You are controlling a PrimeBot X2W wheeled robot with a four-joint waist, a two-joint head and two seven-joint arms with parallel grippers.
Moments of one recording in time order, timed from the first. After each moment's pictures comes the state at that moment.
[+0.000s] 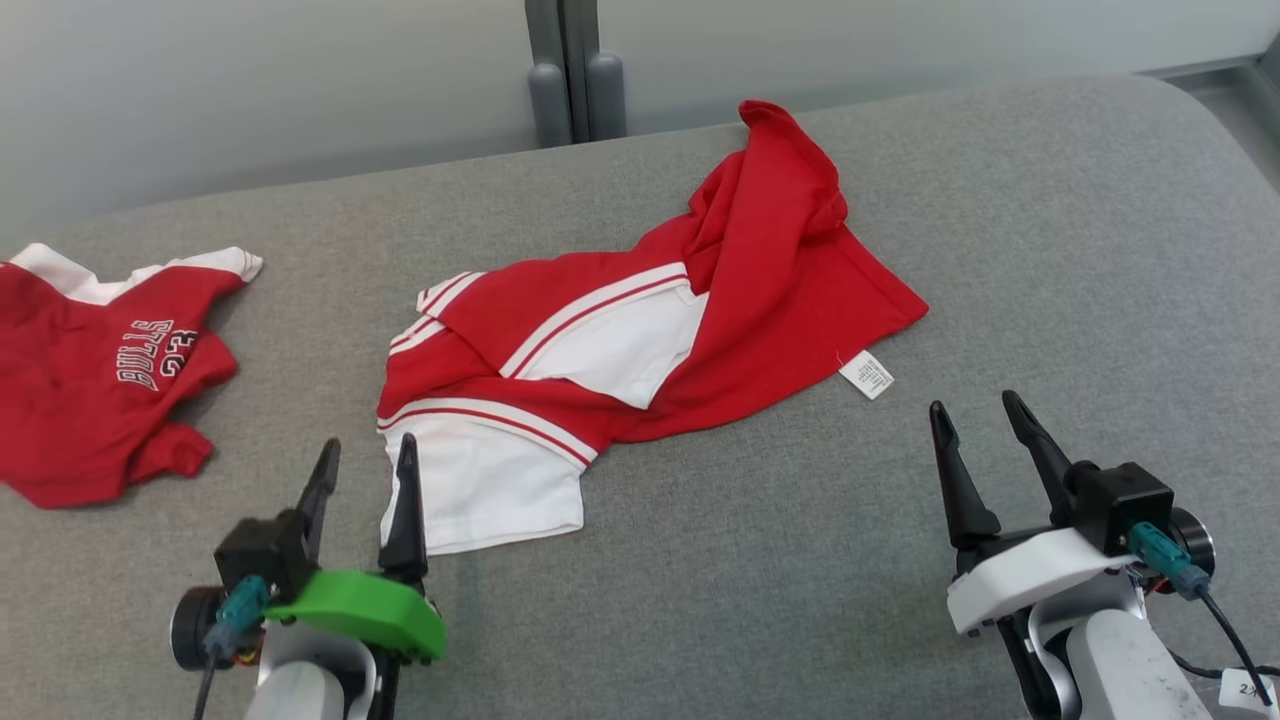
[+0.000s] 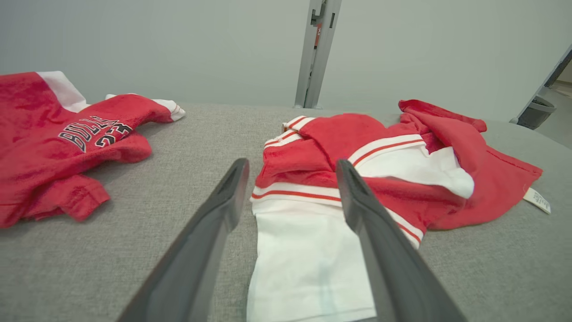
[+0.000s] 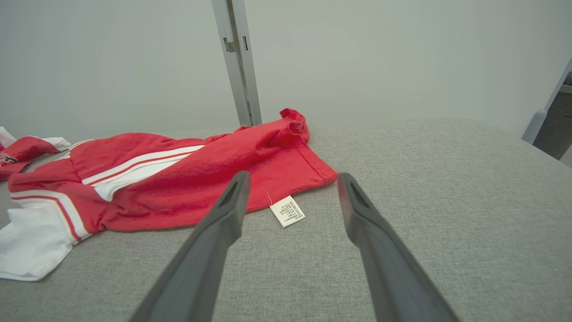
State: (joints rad) left arm -0.20 0.07 -0.11 0.42 -0.28 -0.12 -0.26; right arm -0.17 -0.05 0.03 0.27 0.16 0.13 -0.26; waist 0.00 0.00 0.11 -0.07
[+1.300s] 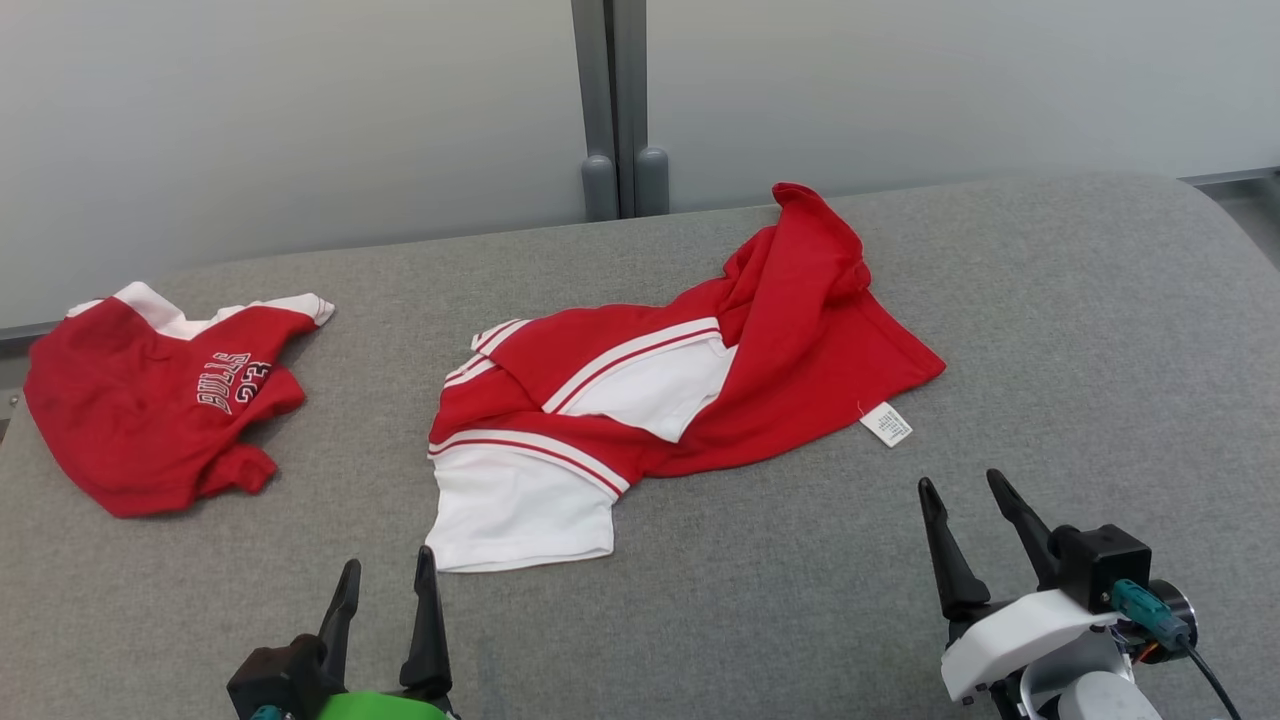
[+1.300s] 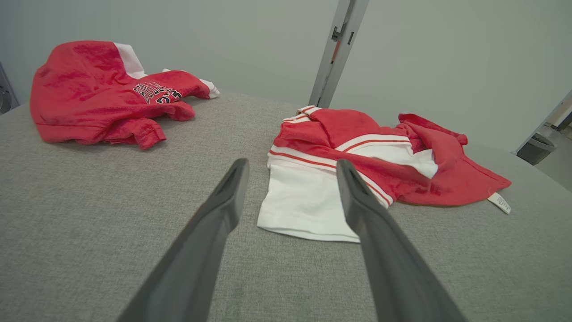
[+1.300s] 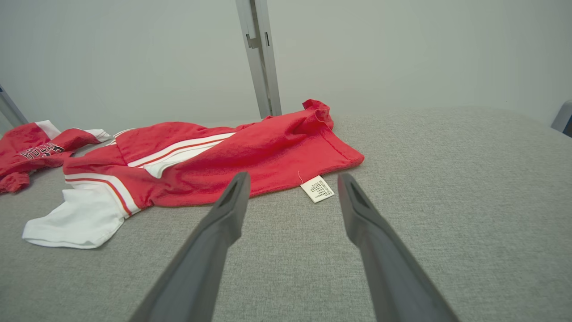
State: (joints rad) left arm 0.07 0.05 -0.17 0.23 -0.38 -0.03 -0.26; right arm -0.09 -0.05 0.06 0.32 0.20 0.13 -0.26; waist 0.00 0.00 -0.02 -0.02
